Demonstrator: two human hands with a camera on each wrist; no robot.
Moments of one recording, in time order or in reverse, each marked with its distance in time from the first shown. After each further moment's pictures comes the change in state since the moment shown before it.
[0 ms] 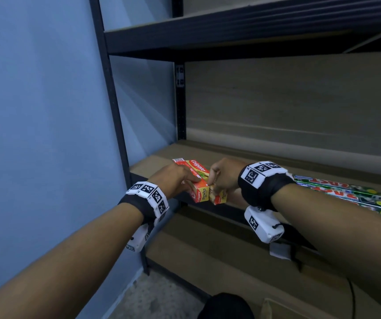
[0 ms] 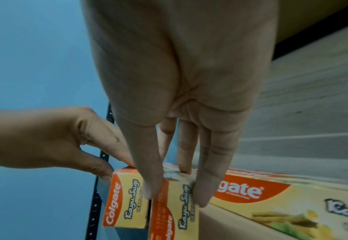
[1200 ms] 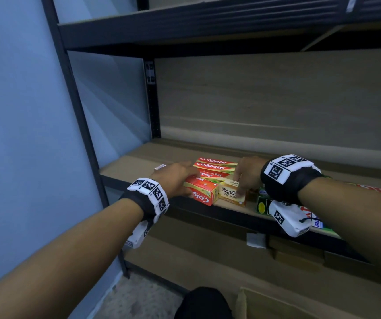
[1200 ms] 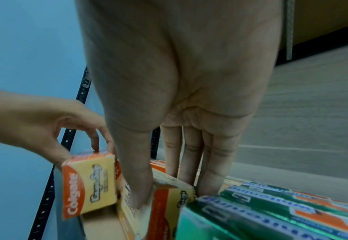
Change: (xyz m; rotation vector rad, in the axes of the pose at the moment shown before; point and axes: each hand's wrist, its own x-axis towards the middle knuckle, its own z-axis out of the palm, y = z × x) left_hand 0.054 0.051 0.018 0.022 -0.156 0.014; right_hand -0.044 0.087 -0.037 -0.326 -0.045 0.270
